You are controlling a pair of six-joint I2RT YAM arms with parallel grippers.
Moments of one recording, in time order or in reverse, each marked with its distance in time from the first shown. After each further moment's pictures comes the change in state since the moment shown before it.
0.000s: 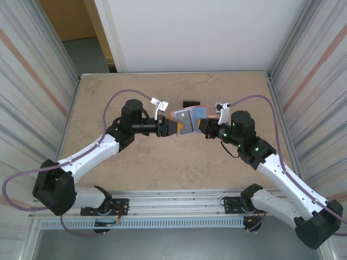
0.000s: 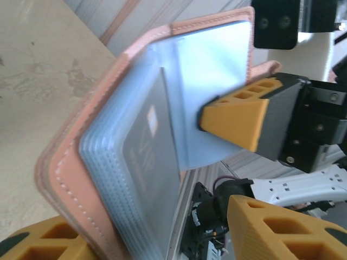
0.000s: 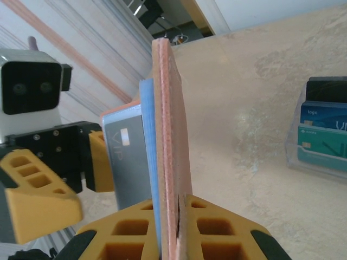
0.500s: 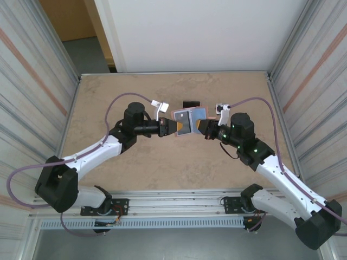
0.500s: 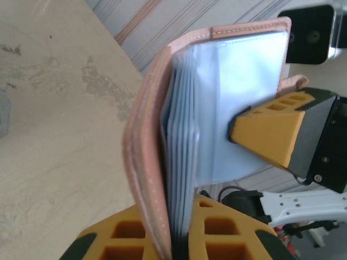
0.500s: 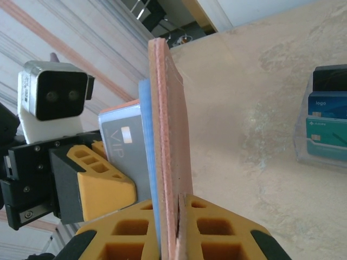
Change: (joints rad) left arm -0.006 0.034 -0.045 0.083 -0.051 -0.069; right arm 0.002 -0.007 -0.047 0.050 -0.004 0.055
